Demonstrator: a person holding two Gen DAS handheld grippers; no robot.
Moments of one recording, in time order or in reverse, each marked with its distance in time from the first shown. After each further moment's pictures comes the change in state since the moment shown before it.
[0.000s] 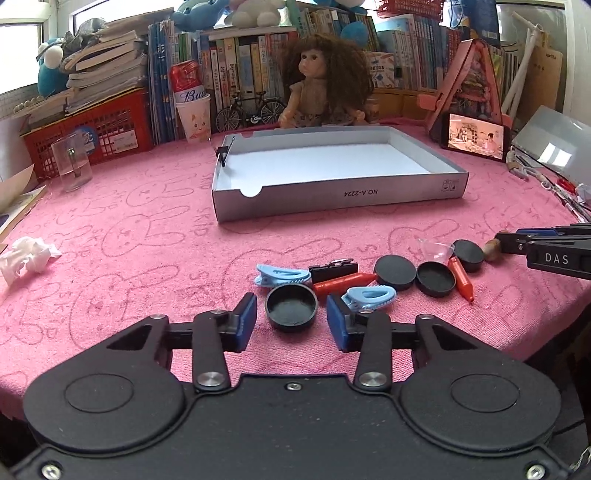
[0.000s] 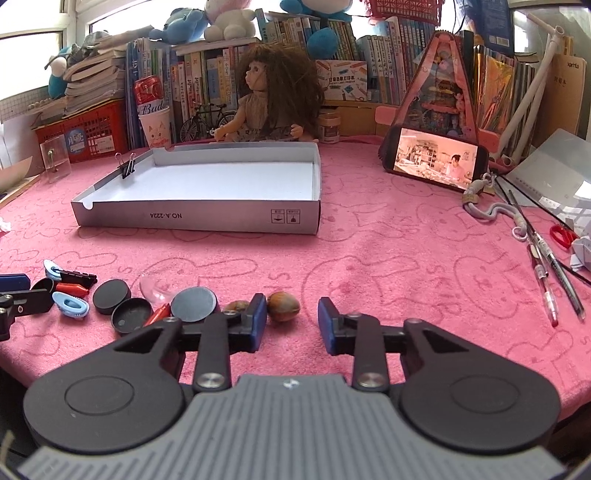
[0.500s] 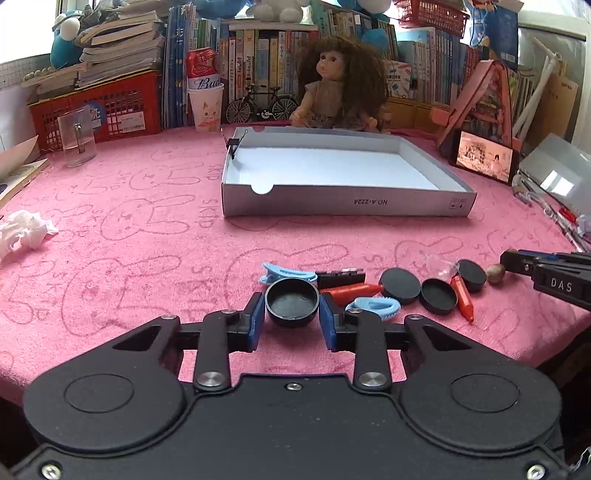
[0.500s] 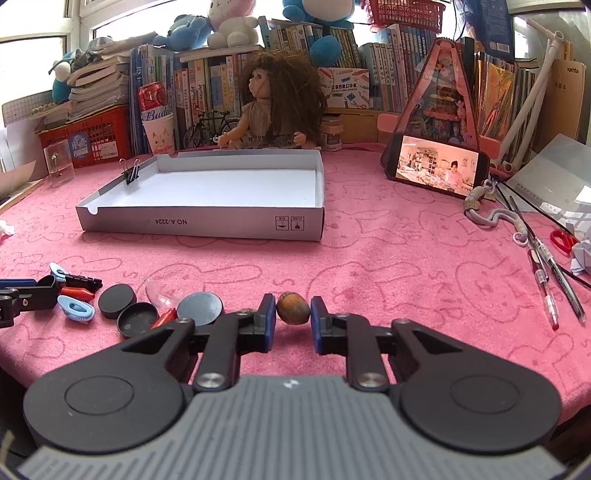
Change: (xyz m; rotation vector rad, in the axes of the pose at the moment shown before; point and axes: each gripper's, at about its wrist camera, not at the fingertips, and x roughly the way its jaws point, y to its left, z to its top) left arm 0.003 0.017 0.008 -0.104 0.001 -0.033; right arm -0.007 0.001 0.001 -0.005 -0.035 0.003
